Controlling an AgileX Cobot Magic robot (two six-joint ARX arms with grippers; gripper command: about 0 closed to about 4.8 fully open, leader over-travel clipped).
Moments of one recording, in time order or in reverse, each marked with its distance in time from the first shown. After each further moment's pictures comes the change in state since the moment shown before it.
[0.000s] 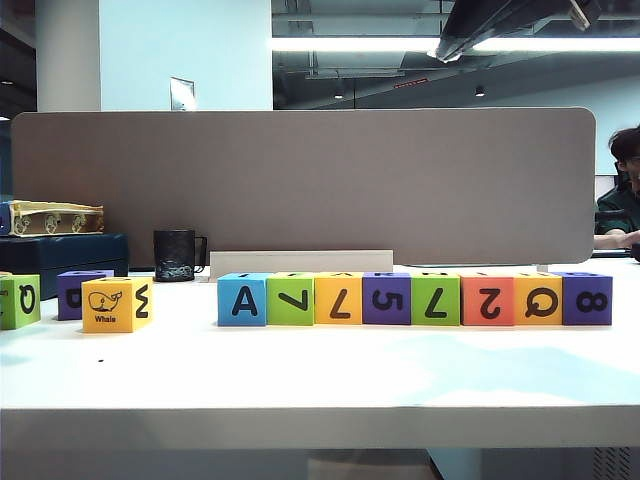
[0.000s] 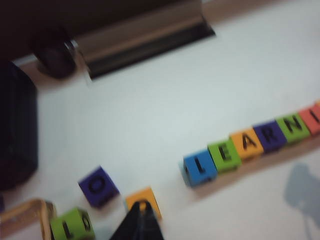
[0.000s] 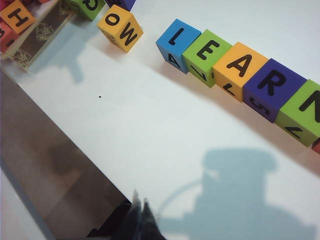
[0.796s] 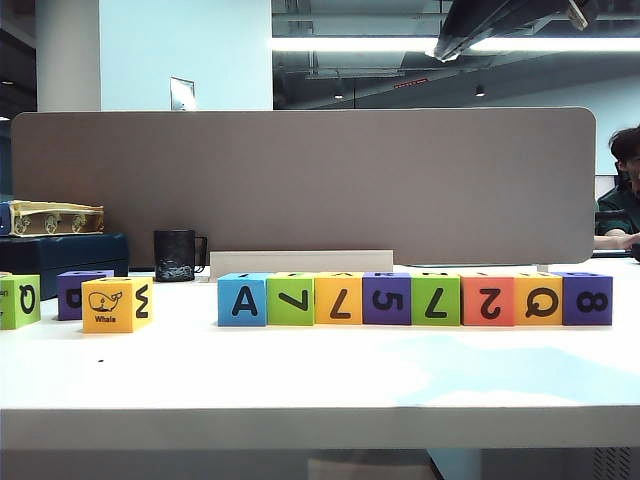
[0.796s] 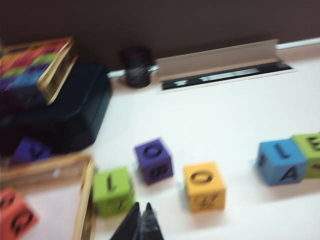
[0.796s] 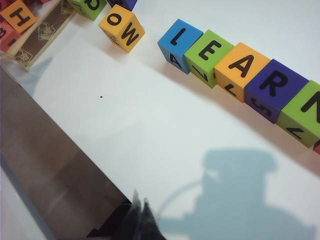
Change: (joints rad) left arm 0.172 -0.881 -1.365 0.882 -0.078 0.015; right arm 0.000 0.000 0.000 0.000 0.000 0.000
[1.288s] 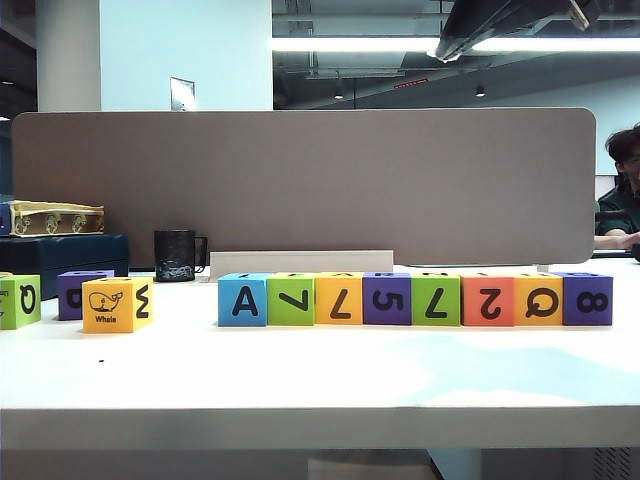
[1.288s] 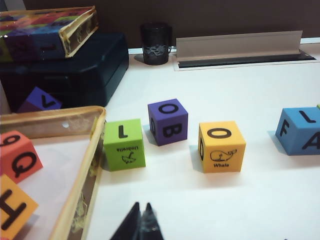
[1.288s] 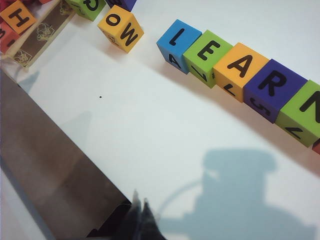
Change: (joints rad) left arm 0.139 -0.372 -0.328 0.001 0.087 -0.051; right arm 0.000 0.000 0.000 0.000 0.000 0.000
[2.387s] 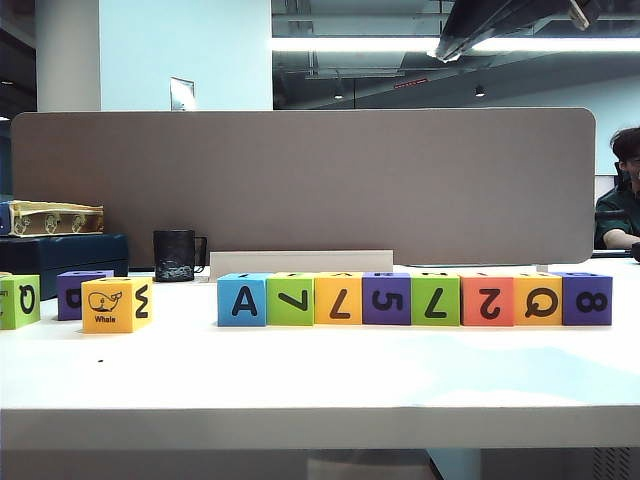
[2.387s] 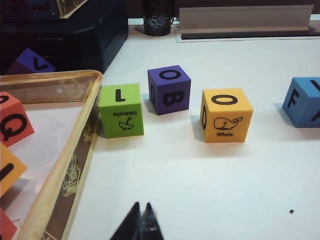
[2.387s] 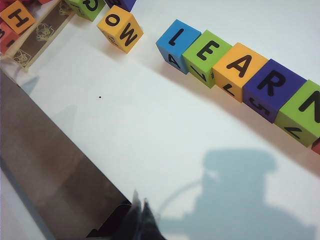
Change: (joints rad) left arm 0.009 -0.055 -0.074 -0.052 -0.001 -0.031; right arm 0.000 0.000 0.000 0.000 0.000 0.000
